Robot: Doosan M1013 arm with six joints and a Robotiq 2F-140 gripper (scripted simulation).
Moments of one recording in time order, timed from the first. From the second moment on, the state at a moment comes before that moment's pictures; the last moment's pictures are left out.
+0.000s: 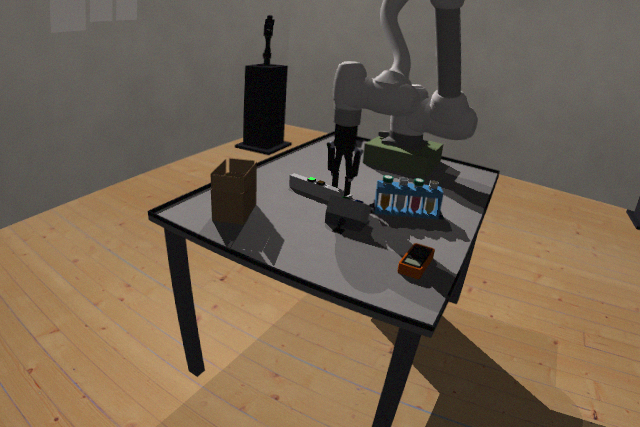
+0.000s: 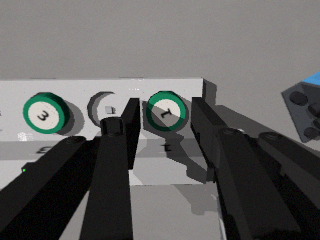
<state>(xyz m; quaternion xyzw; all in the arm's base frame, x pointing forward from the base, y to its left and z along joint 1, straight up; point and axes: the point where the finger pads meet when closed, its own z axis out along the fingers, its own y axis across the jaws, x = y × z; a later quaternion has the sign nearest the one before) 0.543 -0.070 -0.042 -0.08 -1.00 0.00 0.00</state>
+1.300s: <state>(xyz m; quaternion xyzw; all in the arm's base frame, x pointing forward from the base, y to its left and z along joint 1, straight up) 0.543 -0.070 0.021 -0.08 -1.00 0.00 0.00</state>
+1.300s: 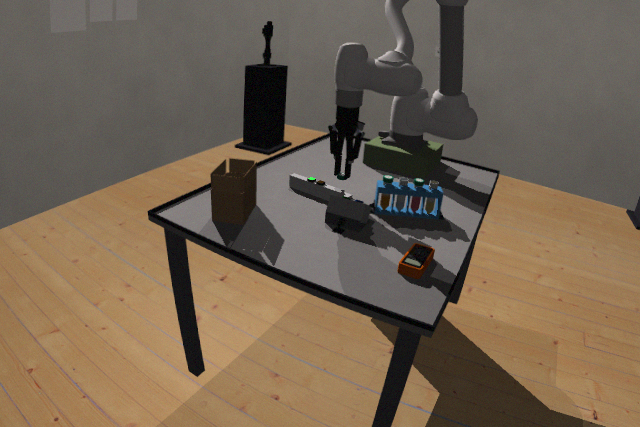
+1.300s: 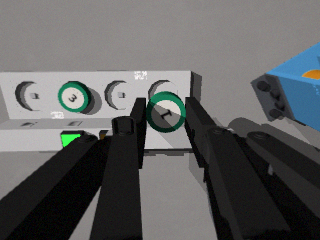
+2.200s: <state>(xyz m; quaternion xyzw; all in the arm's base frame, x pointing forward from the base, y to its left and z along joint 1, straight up) 0.535 -0.023 0.095 -0.29 -0.96 -0.02 0.00</state>
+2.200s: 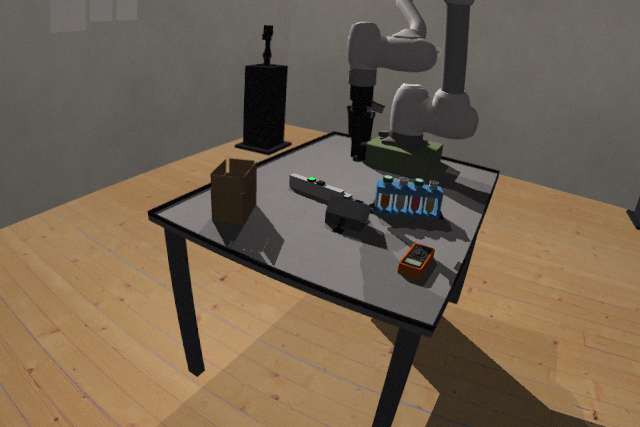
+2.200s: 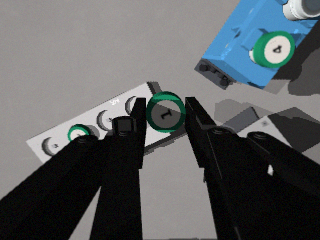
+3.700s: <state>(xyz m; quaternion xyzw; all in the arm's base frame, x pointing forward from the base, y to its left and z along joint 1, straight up) 0.498 0.242 0.088 -0.50 -0.86 0.00 0.00</state>
